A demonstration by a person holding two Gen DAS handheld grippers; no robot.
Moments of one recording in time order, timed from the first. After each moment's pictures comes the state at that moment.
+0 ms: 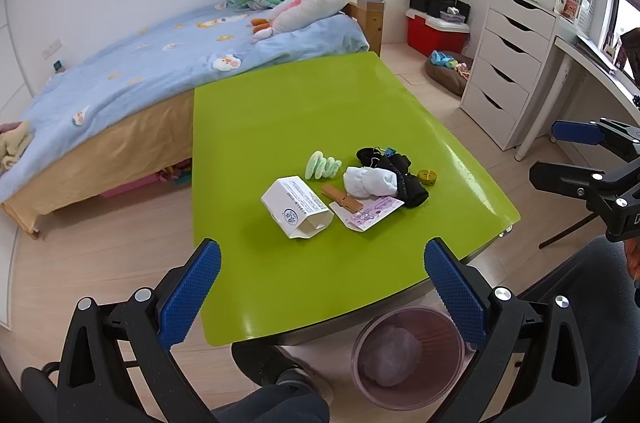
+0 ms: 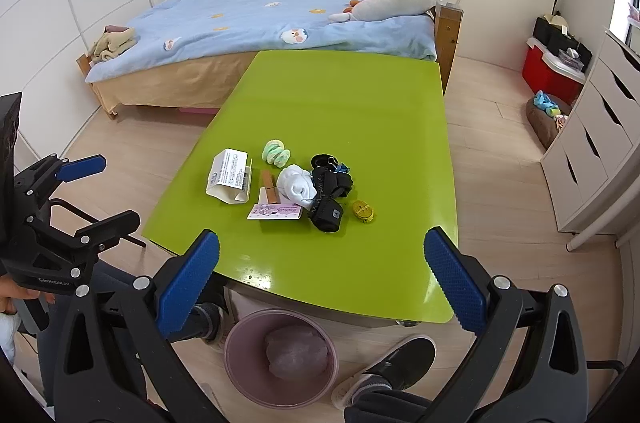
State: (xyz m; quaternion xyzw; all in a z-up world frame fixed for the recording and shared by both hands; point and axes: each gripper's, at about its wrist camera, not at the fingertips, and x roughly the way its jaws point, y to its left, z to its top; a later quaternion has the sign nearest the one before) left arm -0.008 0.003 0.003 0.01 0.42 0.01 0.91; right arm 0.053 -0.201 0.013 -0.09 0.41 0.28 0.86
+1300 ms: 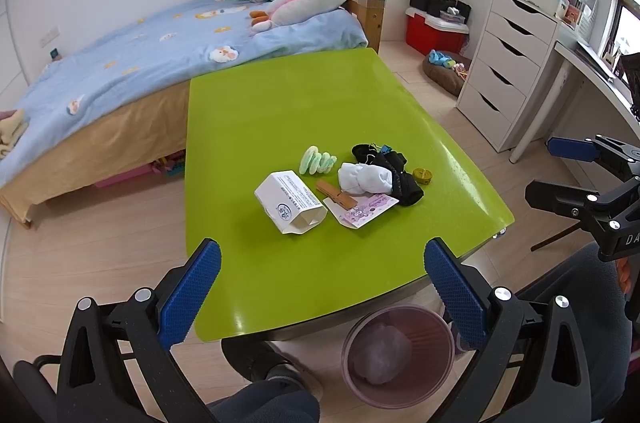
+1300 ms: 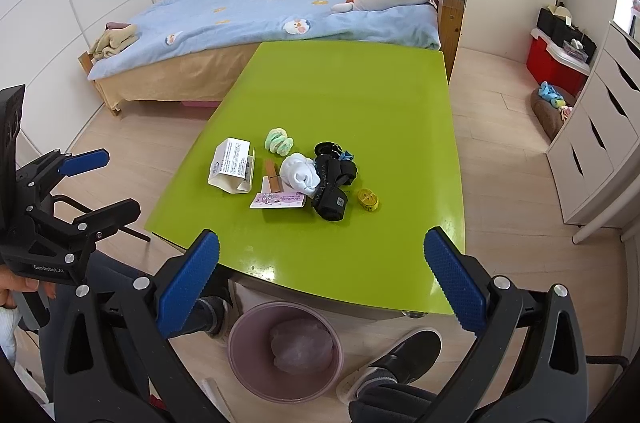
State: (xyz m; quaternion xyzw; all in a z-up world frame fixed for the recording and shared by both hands) left arm -0.008 0.002 0.001 -0.01 0.43 0.00 0.90; right arm 0.049 -0.201 0.001 -0.09 0.42 0.29 0.85
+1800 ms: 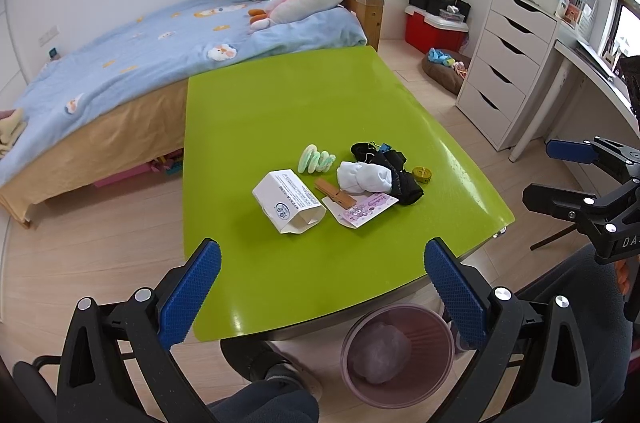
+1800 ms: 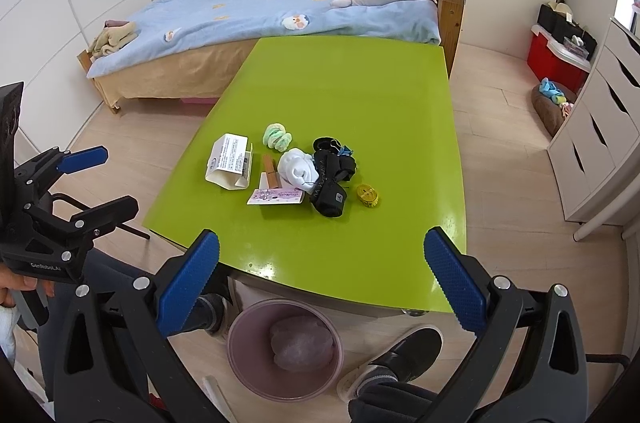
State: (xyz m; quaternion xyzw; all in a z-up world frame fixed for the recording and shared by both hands) left arm -0.007 0.003 0.002 -0.01 0.43 0.00 0.90; right arm 0.053 -0.202 -0.007 -0.09 0.43 0.29 0.85
